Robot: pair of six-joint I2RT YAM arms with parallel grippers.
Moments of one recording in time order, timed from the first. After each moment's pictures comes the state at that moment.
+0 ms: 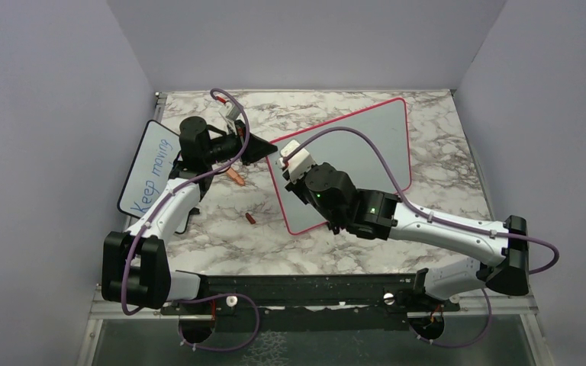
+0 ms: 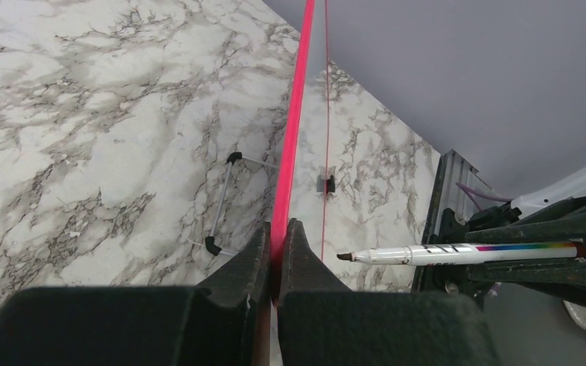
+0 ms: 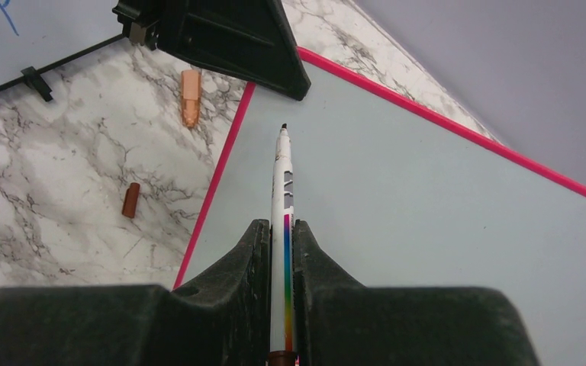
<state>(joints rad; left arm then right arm) -0.17 1.32 0.88 0.36 0.94 -0.40 1.21 1.36 1.24 -0.22 0.59 -0.16</state>
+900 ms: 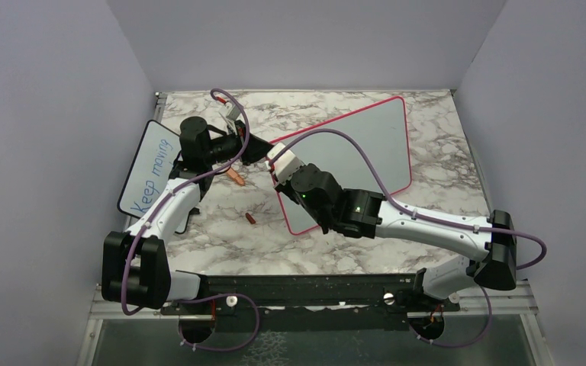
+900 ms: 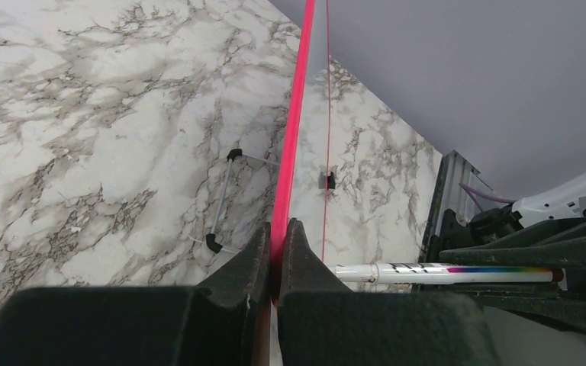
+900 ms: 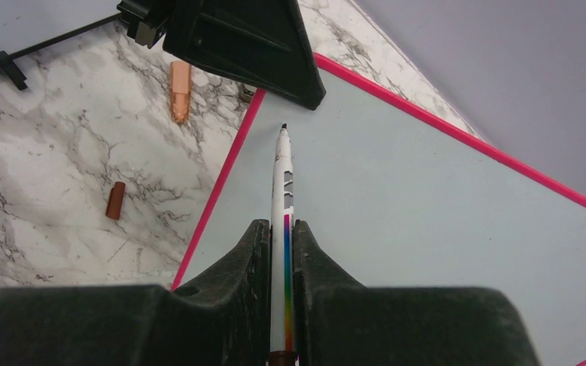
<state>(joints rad) -0.17 1.32 0.88 0.34 0.93 -0.40 1.22 1.45 1.29 -0.21 0.63 -0.20</state>
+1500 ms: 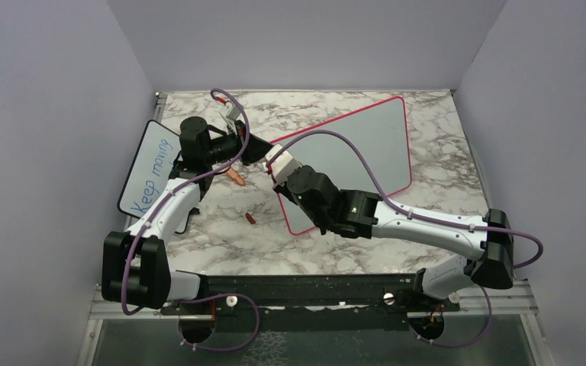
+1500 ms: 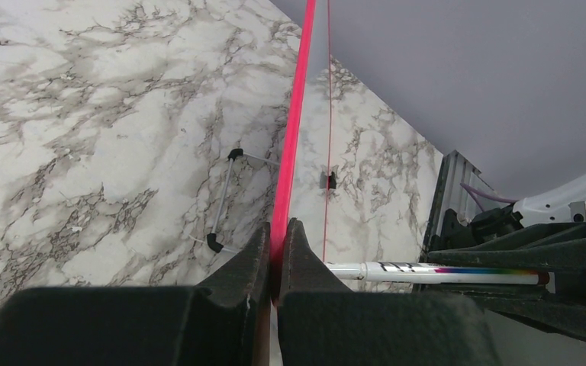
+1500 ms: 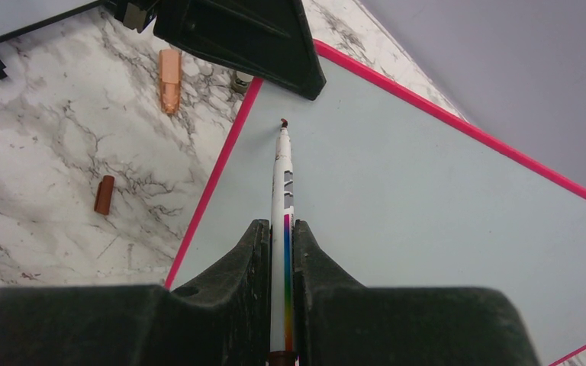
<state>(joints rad) -0.17 1.32 0.88 0.34 0.93 -0.40 1.22 1.47 1.29 -0.22 0.66 -0.20</state>
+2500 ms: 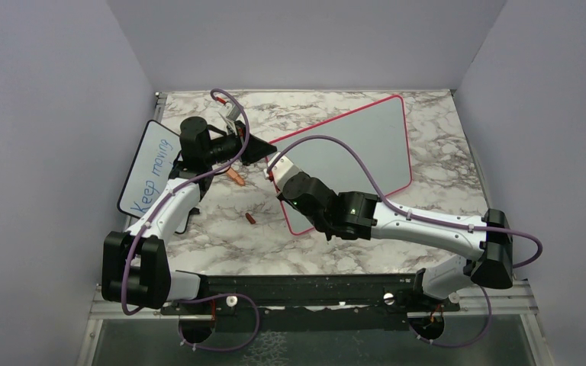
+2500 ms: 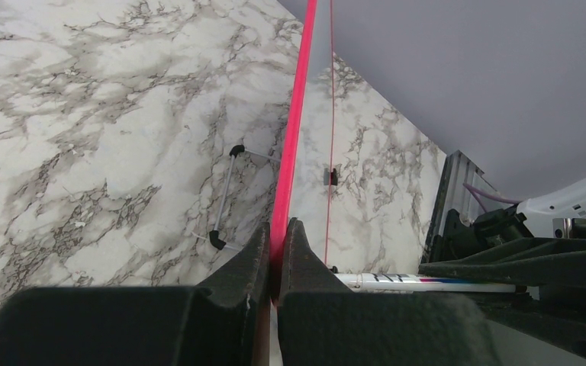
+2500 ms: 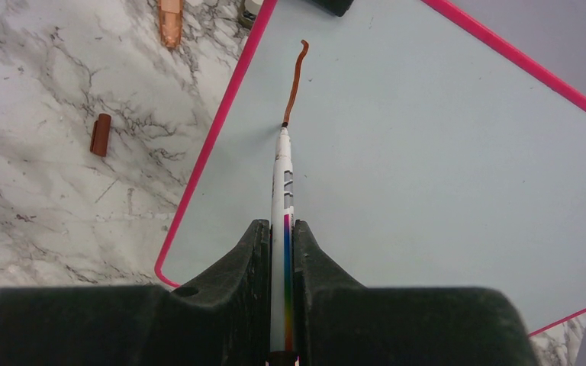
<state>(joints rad) -0.17 1.32 0.88 0.33 0.92 -0.39 1.23 1.47 1.29 -0.40 0.66 -0.10</state>
